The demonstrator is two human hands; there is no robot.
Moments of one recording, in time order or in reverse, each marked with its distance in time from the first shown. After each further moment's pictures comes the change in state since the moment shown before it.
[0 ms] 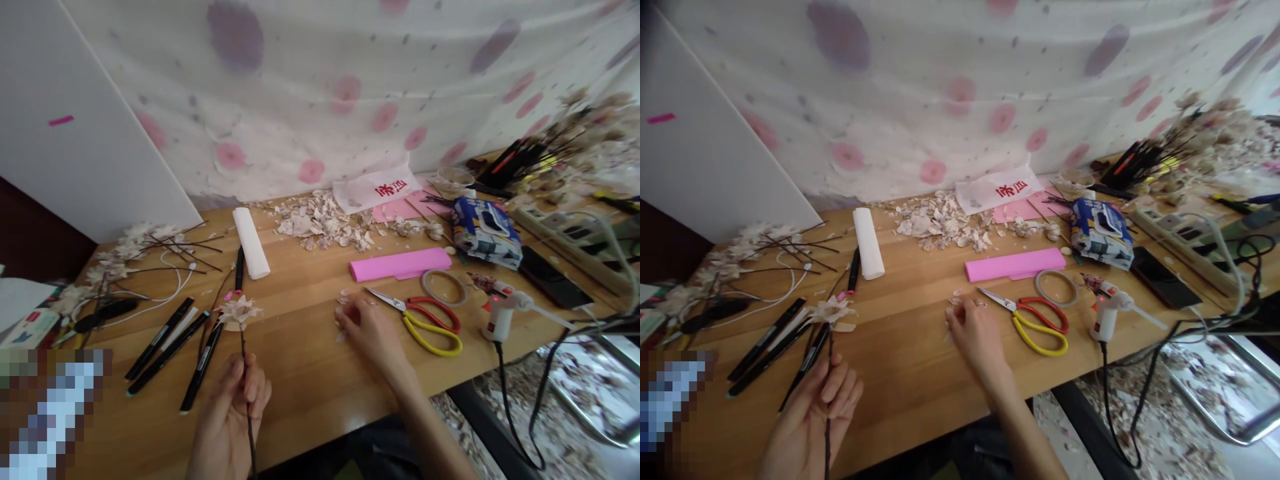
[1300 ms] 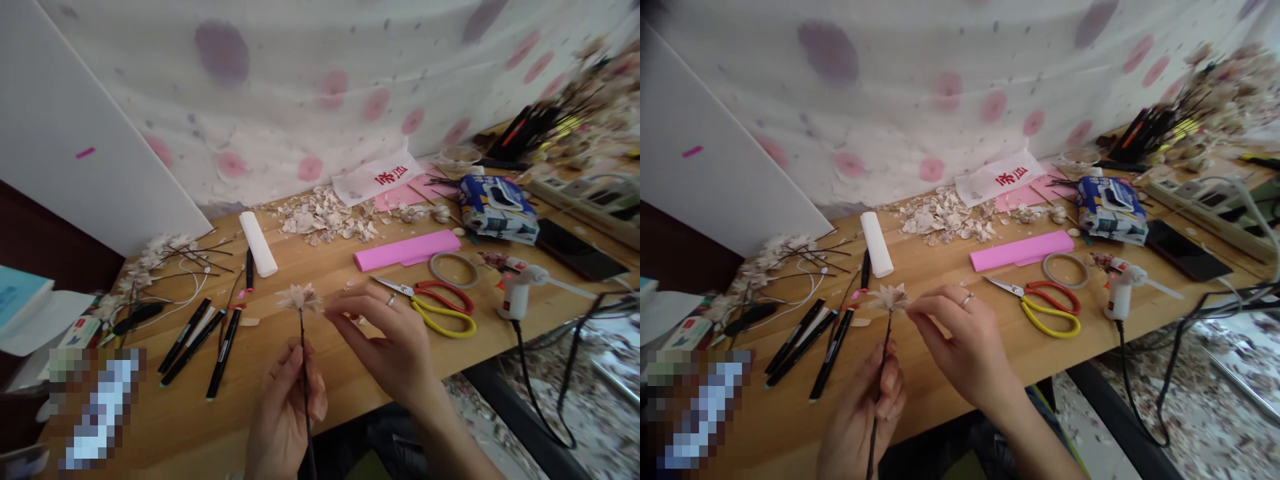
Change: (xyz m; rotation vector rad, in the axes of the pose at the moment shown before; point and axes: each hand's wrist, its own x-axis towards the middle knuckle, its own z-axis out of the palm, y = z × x) left_hand -0.023 -0.020 0.033 -0.054 -0.308 -0.170; right_hand -0.042 -0.079 -0.057 0.496 0.395 -0.680
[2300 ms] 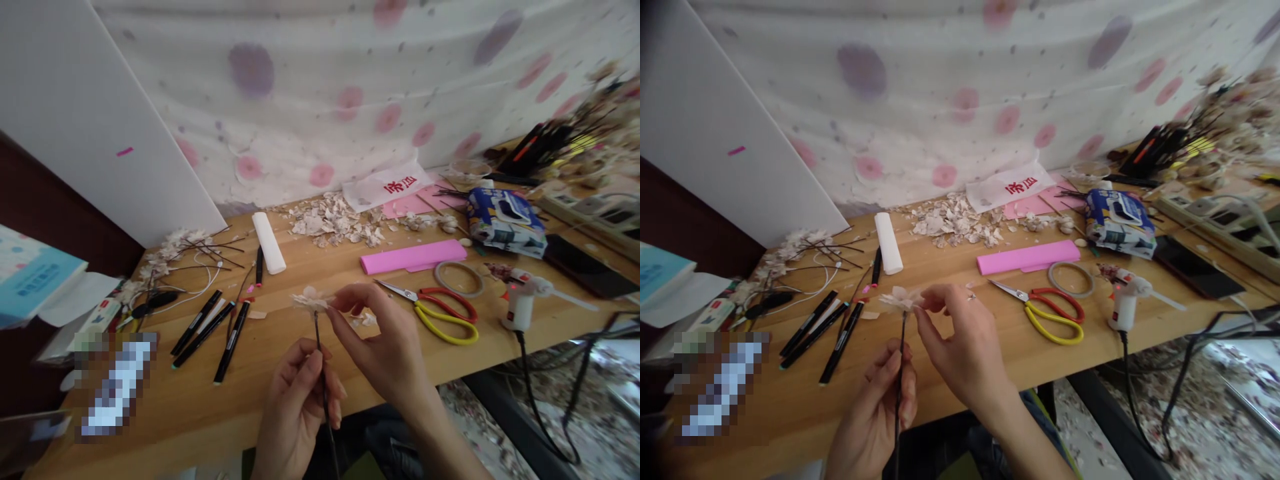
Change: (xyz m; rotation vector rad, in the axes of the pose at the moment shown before) left_hand -0.014 -0.006 0.007 0.054 -0.065 0.023; right_hand -0.009 -0.010 0.011 -0.135 0.063 0.102
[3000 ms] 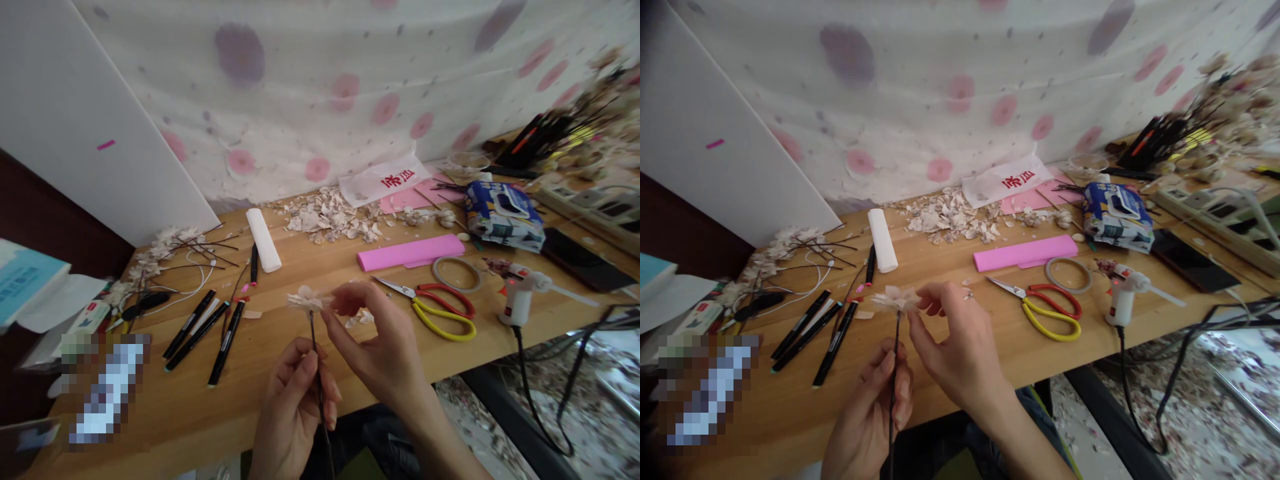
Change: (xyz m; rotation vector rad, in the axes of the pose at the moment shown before) left_hand 0.005 -0.002 -0.003 -0.046 -0.061 -0.010; right_hand -0.002 0.001 0.000 0.047 -0.016 0.049
